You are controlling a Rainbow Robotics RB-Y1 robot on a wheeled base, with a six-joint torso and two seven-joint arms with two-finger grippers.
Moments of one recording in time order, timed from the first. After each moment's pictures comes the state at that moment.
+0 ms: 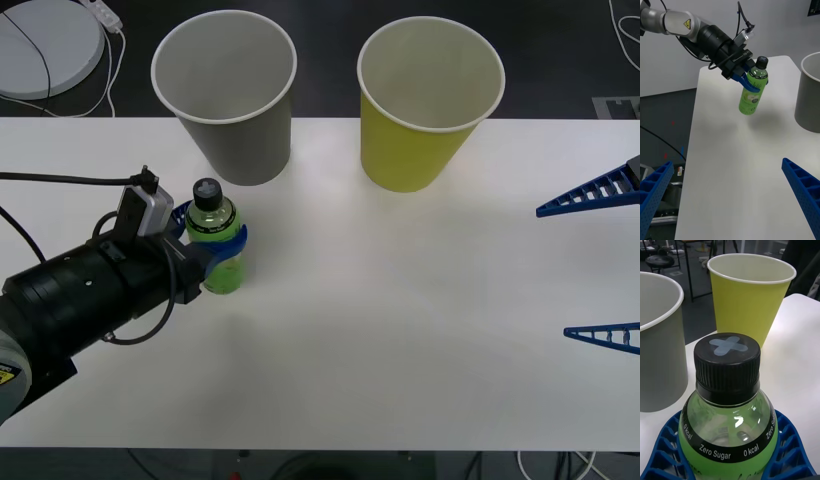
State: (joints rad) right arm 0.17 -1.20 -0.39 -2.06 0.85 -1.33 -0.23; left arm 0.15 0.79 -0.18 -2.26 -2.16 -0.49 1.13
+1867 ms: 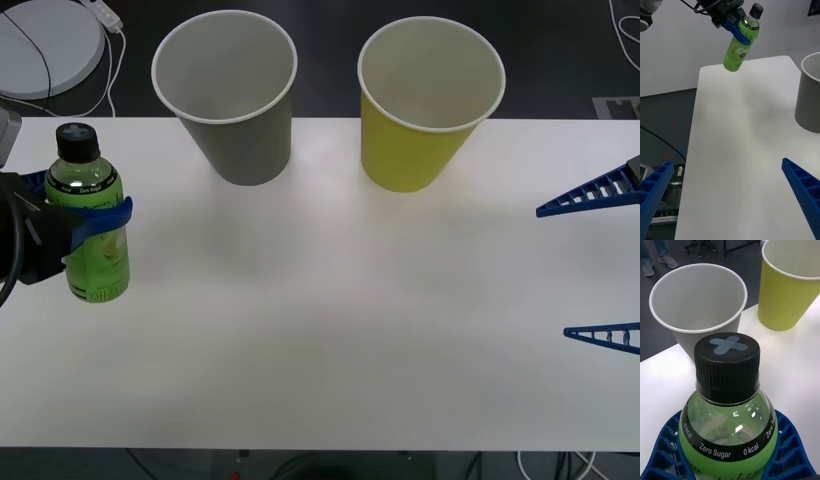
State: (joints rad) right arm 0.17 -1.20 -0.39 -2.06 0.85 -1.33 -0.23; left arm 0.13 0.77 0.44 -2.62 -2.05 -1.25 1.48
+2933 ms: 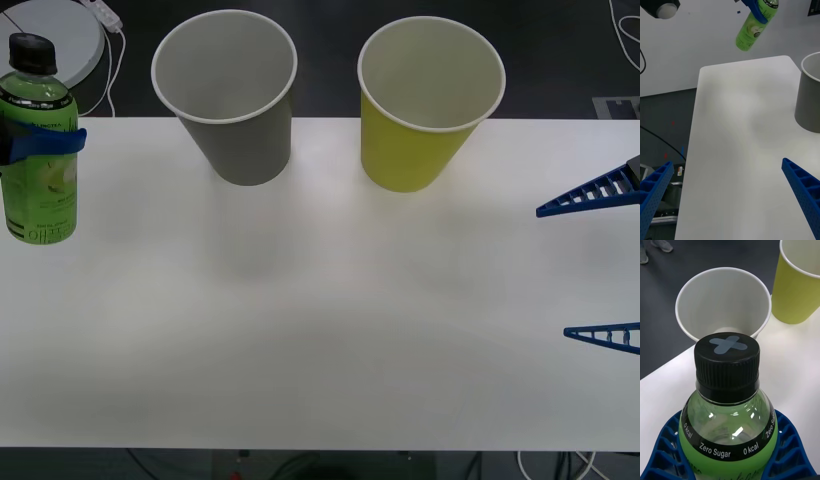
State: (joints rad) right arm 0.17 -1.20 -0.39 -2.06 0.85 -1.33 -0.23; left arm -0.27 0.98 0.45 -2.34 -1.88 -1.51 1.49
